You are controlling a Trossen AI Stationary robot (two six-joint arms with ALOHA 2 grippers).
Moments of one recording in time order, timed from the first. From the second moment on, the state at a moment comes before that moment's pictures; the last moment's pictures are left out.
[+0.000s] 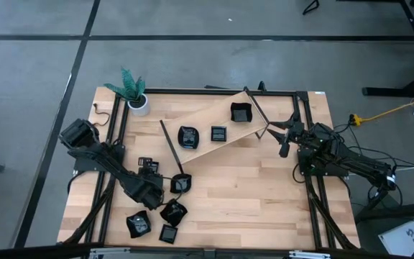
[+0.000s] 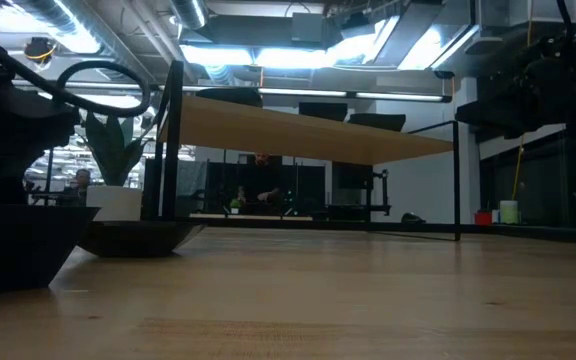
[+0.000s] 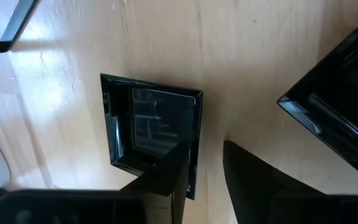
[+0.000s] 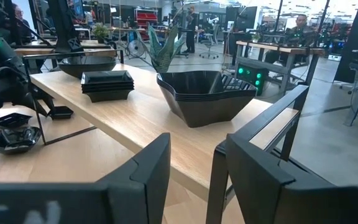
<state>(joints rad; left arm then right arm) -0.65 1.67 0.81 -0.96 -0.37 -0.67 -0.40 0.00 0.03 -0.03 0.01 -0.06</state>
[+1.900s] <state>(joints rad) -0.56 1.42 1.19 -0.87 -0.23 -0.44 -0.40 0.00 0.03 -0.03 0.01 -0.06</state>
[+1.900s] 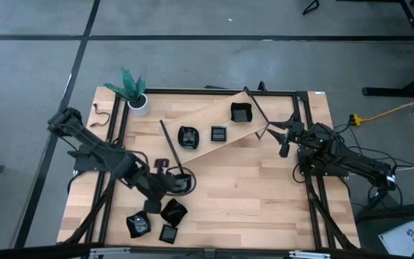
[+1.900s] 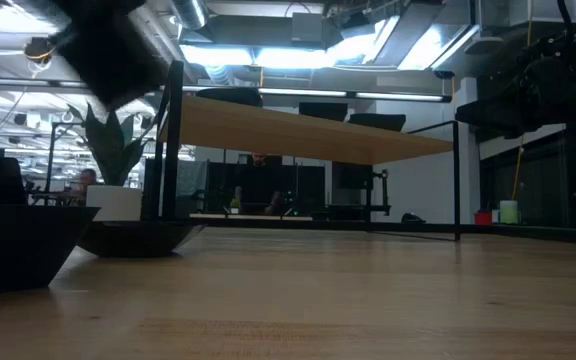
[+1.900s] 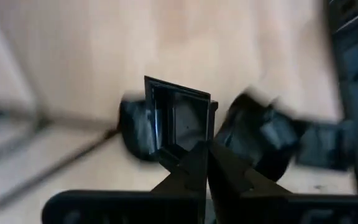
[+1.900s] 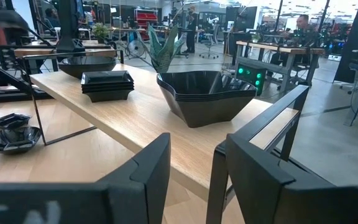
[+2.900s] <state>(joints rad) -0.25 1.42 1.19 -0.12 -0.60 0.31 -0.40 0.00 0.03 -0.03 0.01 -0.06</state>
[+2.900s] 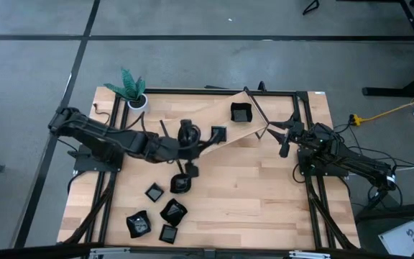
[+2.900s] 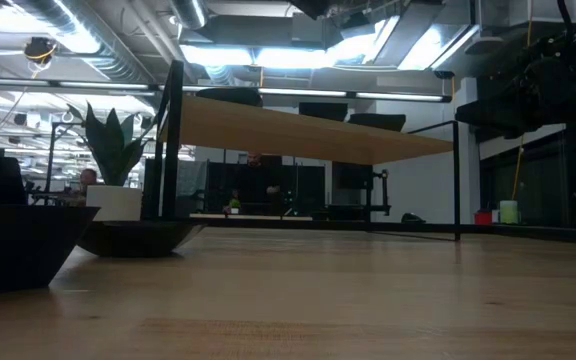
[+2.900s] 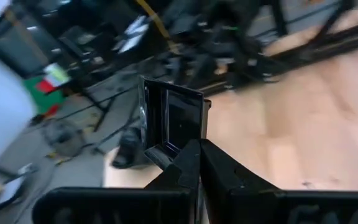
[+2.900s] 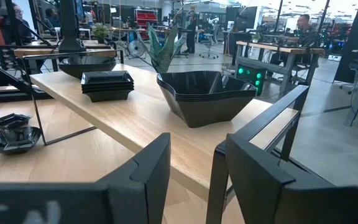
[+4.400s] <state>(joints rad) -0.20 1.65 1.19 -0.12 -0.87 -0.08 -0.40 0.00 0.03 -0.03 0.01 -0.06</state>
